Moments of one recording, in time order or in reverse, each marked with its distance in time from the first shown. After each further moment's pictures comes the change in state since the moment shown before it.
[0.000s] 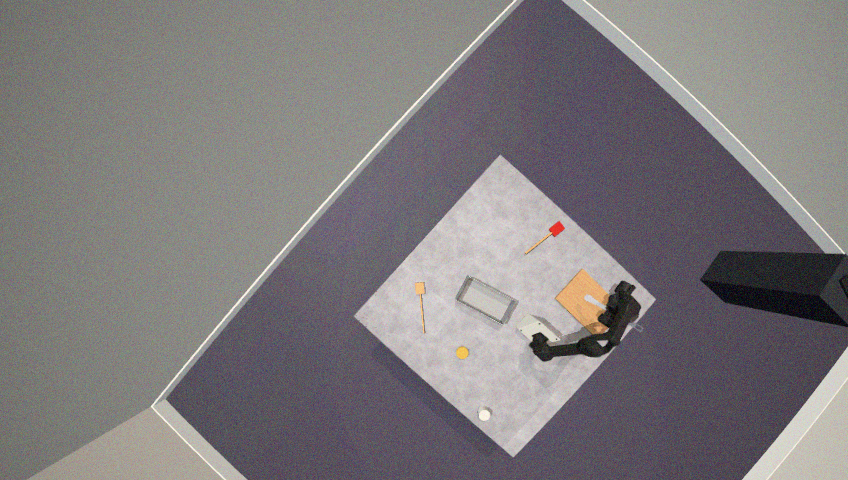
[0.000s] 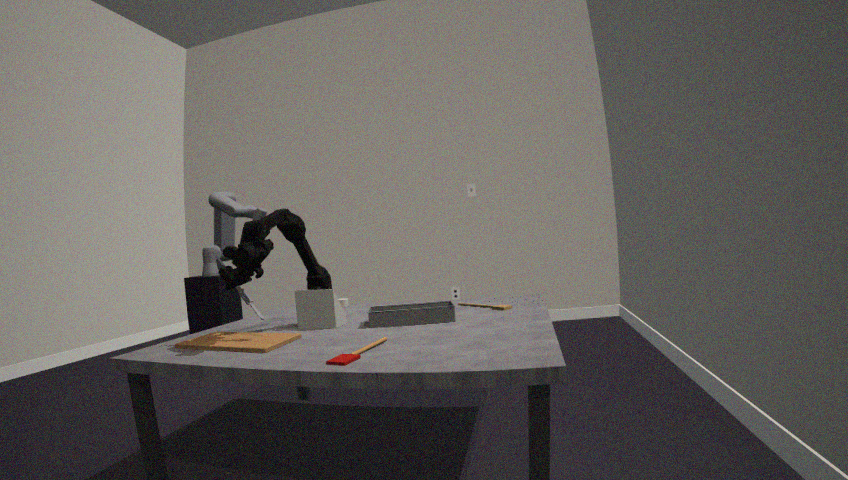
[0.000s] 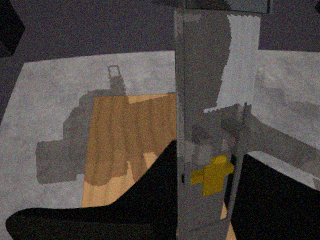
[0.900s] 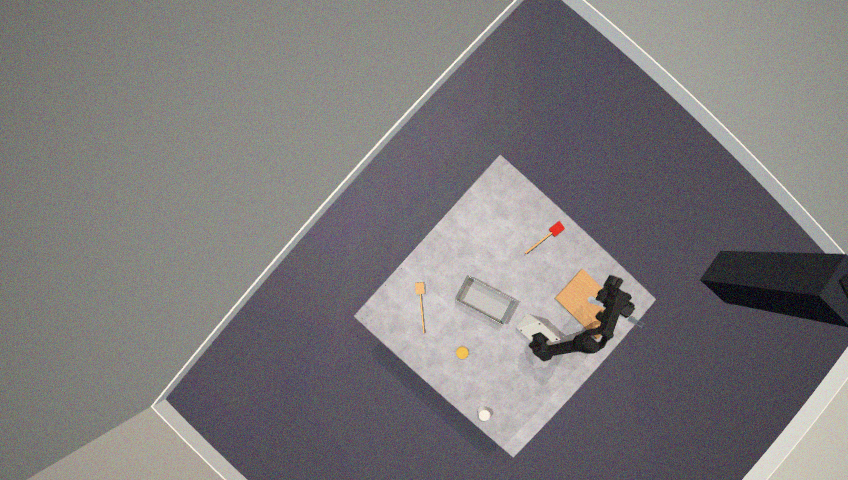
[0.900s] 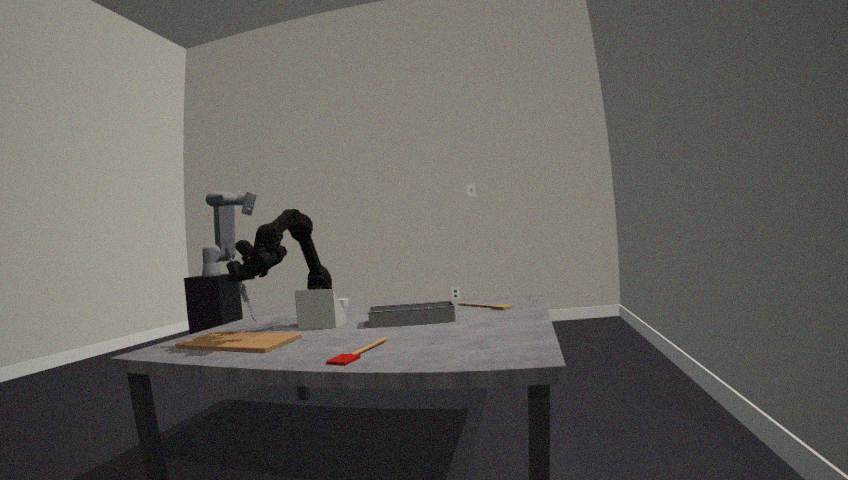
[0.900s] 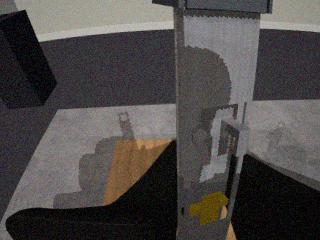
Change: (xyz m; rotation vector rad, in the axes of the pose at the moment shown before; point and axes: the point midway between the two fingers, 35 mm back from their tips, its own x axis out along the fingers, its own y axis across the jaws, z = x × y) arm -0.028 0.002 0.005 0.028 -0.309 0.074
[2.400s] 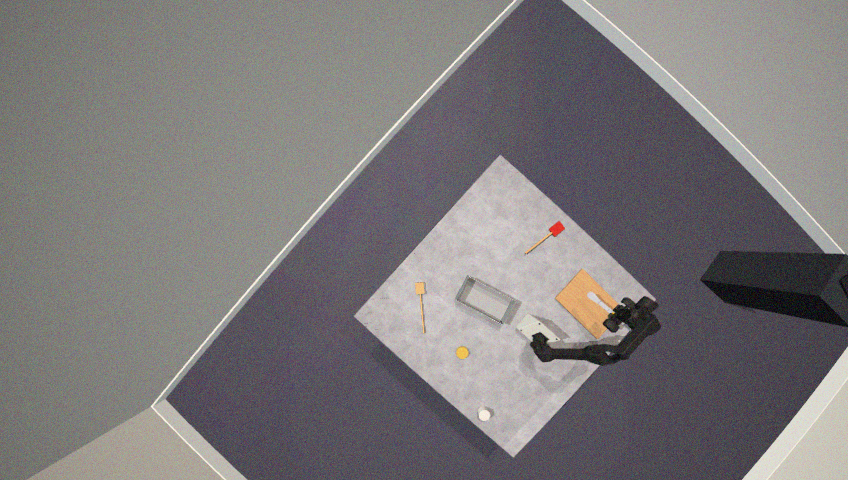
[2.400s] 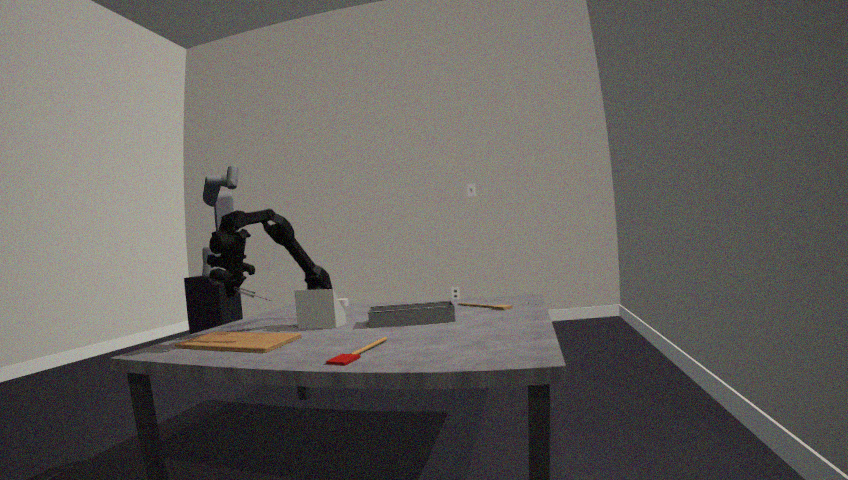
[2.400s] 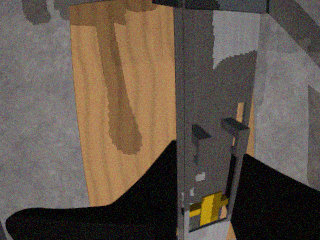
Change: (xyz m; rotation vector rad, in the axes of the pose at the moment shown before) arm 0.043 -0.004 -0.023 -0.018 0.900 -0.071
